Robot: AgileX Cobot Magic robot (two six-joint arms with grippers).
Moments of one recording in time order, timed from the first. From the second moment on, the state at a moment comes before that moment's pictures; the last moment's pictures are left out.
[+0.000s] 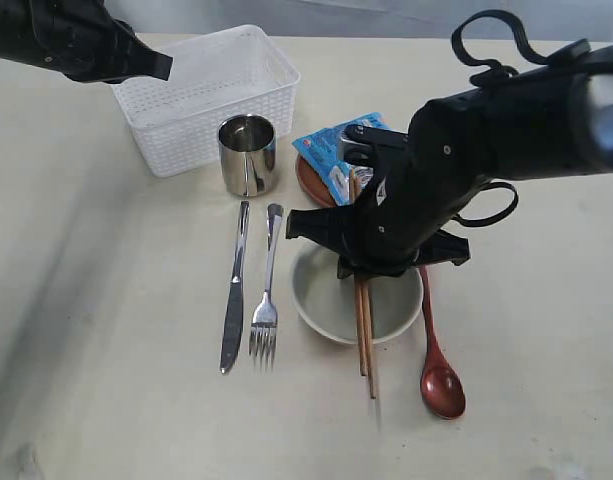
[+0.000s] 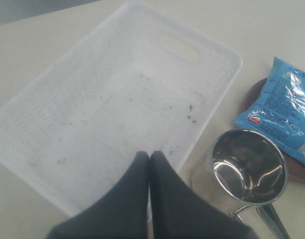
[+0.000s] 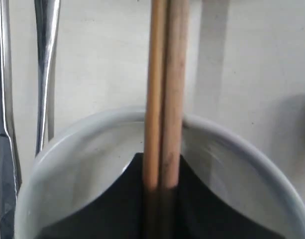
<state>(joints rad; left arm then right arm) -0.07 1.66 -1.03 -1.04 0.35 1.13 0.69 1.77 -0.90 0.17 0.49 0.53</state>
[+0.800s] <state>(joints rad) -0.07 1.66 -1.03 -1.04 0.35 1.13 0.69 1.77 -0.89 0.17 0.49 0.52</state>
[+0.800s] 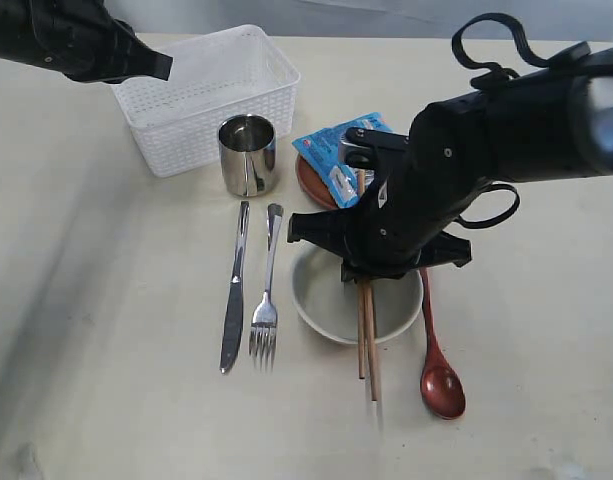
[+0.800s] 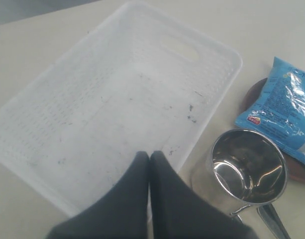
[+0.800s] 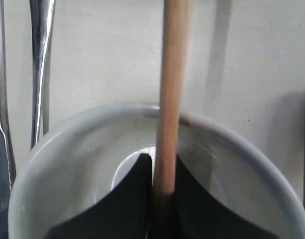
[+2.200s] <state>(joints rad) -0.07 1.66 -1.03 -1.04 0.35 1.13 0.69 1.76 -0.89 0.21 0.47 0.53</state>
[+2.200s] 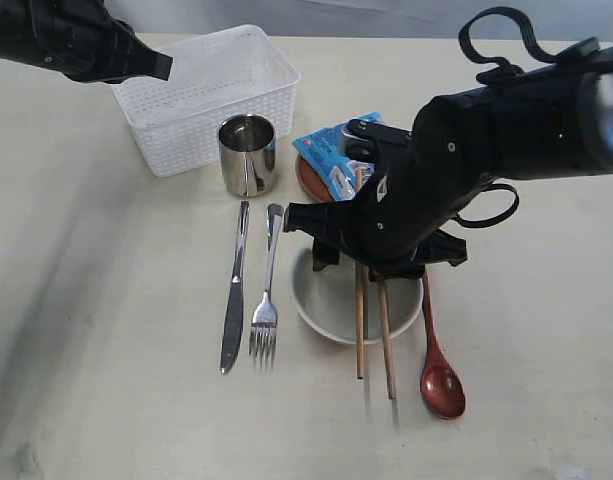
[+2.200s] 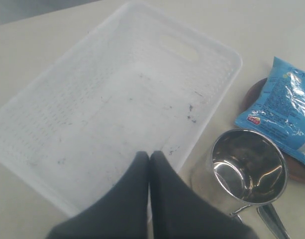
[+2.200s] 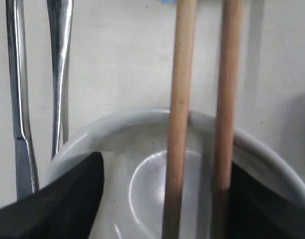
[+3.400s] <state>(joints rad) -0.07 1.66 -1.03 -1.04 0.35 1.13 0.69 1.50 -0.89 0.13 0.69 0.52</state>
